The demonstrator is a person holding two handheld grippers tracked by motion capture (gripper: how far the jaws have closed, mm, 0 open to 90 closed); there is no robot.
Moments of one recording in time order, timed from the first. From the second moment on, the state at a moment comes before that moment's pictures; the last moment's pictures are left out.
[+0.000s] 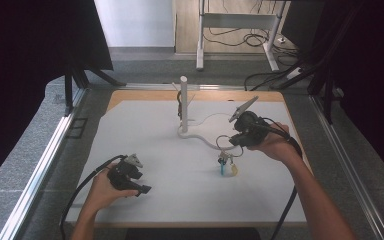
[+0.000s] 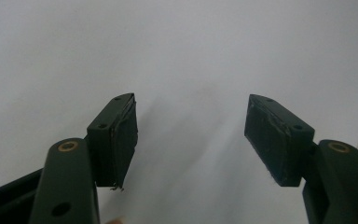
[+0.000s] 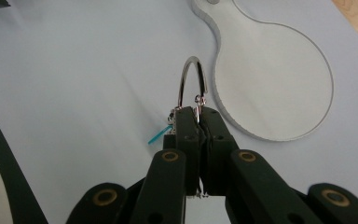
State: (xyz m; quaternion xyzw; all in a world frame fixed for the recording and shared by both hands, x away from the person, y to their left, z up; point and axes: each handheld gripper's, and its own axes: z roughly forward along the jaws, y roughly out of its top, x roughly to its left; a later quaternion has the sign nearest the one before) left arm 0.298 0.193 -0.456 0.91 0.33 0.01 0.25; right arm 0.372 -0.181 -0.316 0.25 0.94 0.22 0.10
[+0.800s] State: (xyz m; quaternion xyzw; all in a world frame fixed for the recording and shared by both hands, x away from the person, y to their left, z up) left arm 0.298 0.195 -0.455 0.91 0.33 0.01 0.25; right arm 0.393 -0.176 -0.291 0.26 0.93 0.24 0.12
